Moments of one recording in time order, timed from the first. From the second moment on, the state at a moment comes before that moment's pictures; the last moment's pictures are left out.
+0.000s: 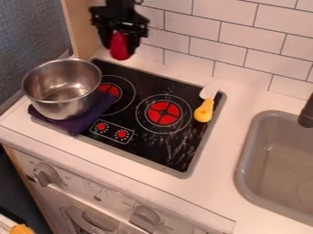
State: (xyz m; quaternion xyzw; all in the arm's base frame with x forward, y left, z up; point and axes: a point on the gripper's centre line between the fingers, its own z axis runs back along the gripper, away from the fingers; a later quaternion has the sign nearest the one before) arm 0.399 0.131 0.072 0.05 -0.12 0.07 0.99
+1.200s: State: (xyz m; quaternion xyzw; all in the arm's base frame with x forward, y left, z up) arm 0.402 0.156 0.036 -0.01 -0.09 0.06 0.99
